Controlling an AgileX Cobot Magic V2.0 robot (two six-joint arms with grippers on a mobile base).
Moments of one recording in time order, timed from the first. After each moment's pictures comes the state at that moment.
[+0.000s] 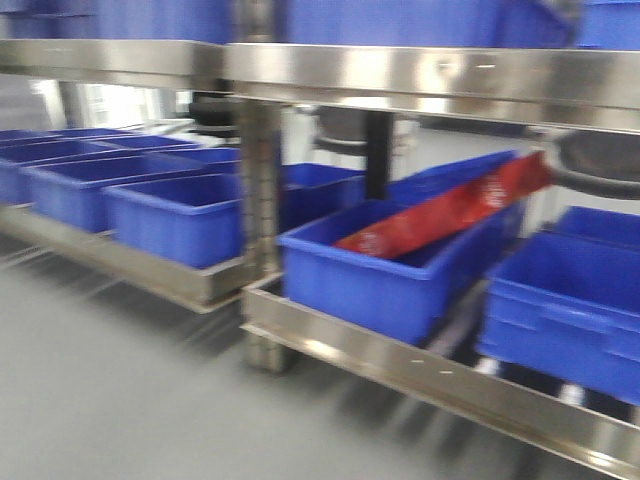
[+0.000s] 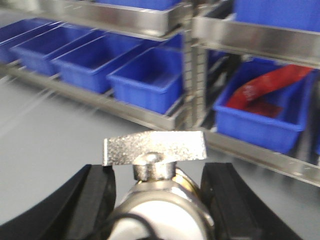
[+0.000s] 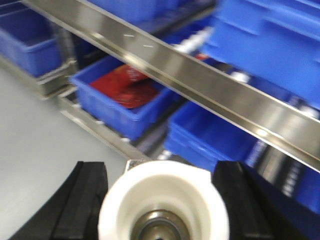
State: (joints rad) left arm 0.16 1.00 -1.53 -0.07 1.00 0.21; right arm 0.05 1.13 -1.44 0.10 0.91 -0.11
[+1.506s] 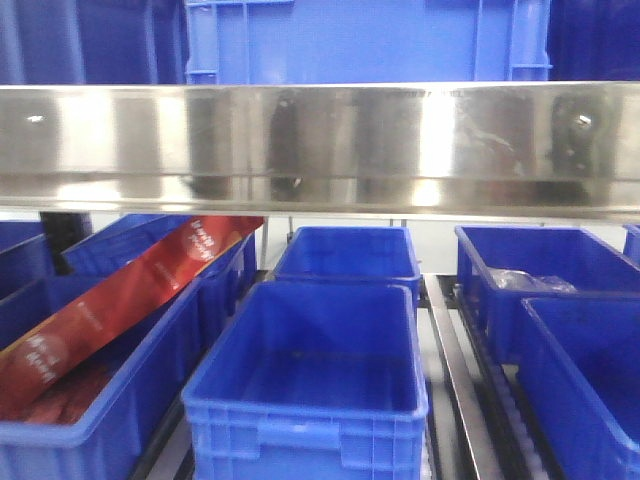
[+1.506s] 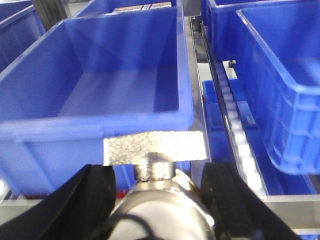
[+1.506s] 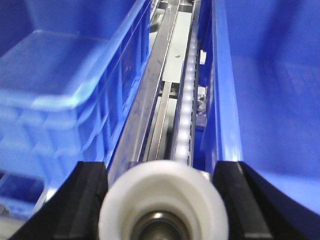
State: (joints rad) left arm 0.16 1.00 -1.53 -0.07 1.00 0.21; right arm 0.05 1.13 -1.44 0.10 0.91 -0.11
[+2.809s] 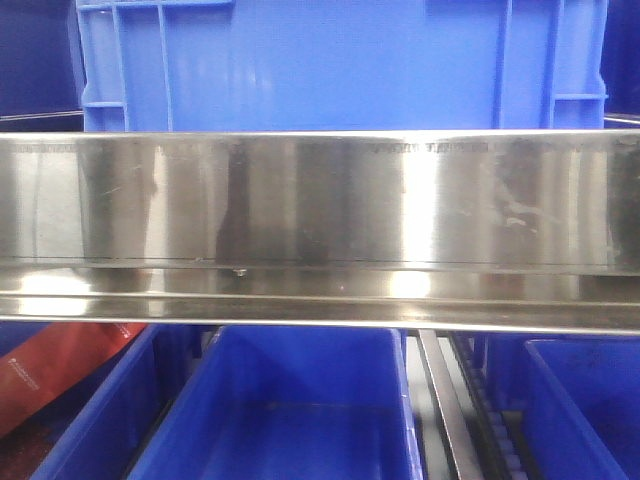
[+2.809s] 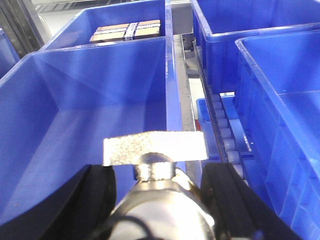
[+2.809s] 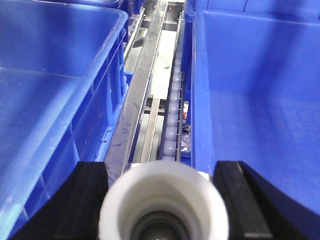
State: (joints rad) left arm 0.16 1.00 -1.53 -0.07 1.00 0.21; right arm 0.05 1.13 -1.44 0.10 0.91 -0.11
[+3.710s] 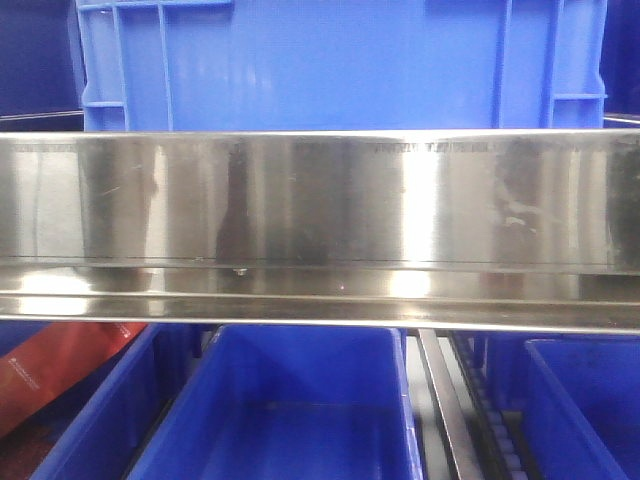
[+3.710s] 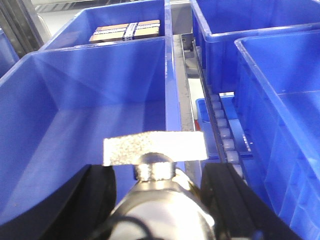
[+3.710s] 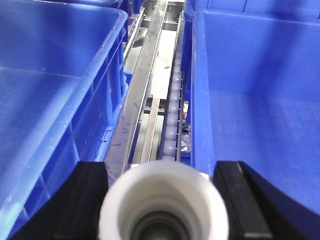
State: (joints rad) left arm 0.16 1.00 -1.53 -0.07 1.00 0.21; right arm 0.05 1.13 -1.44 0.10 0.91 -0.11
